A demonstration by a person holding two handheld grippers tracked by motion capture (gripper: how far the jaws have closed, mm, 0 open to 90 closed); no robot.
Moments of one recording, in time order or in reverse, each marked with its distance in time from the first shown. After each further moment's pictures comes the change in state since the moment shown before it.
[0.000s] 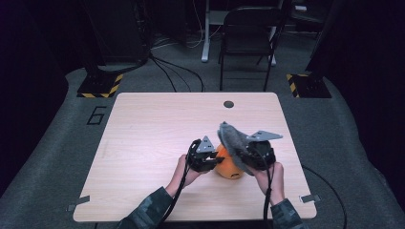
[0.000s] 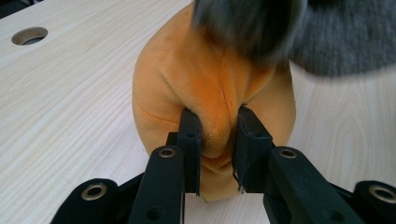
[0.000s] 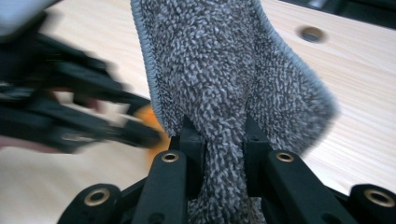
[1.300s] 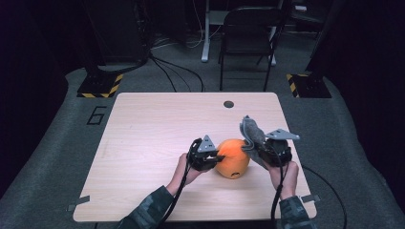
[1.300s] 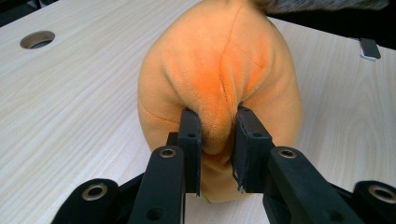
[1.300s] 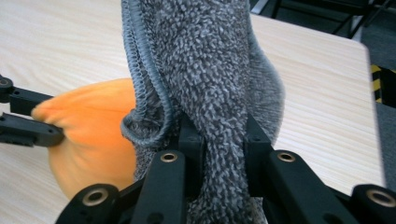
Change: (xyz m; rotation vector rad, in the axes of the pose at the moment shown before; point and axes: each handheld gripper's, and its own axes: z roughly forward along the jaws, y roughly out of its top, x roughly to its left) left arm 0.005 0.002 0.003 0.003 0.022 0.007; right arm -0.052 -0.020 -0.010 -0.047 -0.207 0.061
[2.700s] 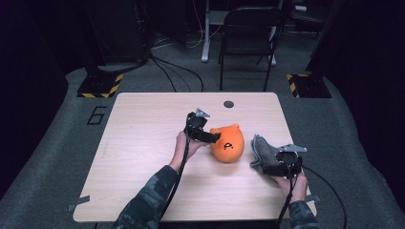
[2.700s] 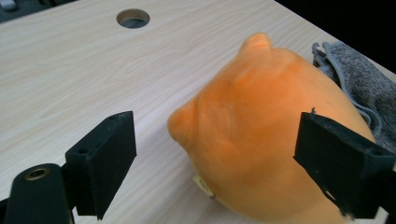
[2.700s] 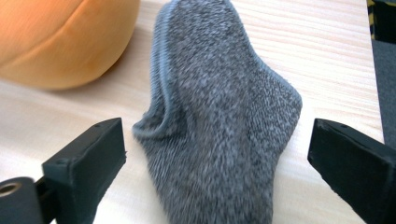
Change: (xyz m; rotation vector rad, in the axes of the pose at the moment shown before) left arm 0.074 0.036 0.014 0.059 0.178 -0.256; right arm -0.042 -0.070 0.030 0.155 -0.057 0.099
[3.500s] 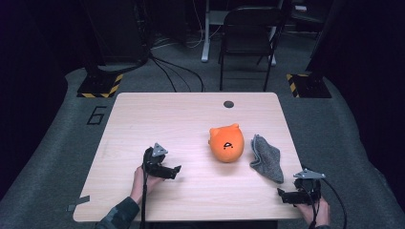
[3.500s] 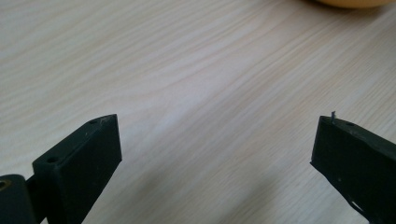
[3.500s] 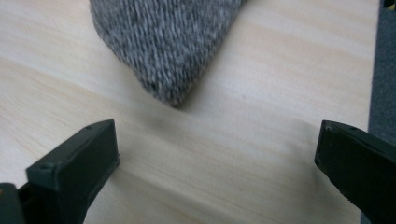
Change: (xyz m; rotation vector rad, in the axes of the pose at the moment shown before) left arm 0.048 -0.155 -0.072 0.073 0.117 -0.007; right arm -0.046 -0.090 -0.012 0.104 0.044 -0.073
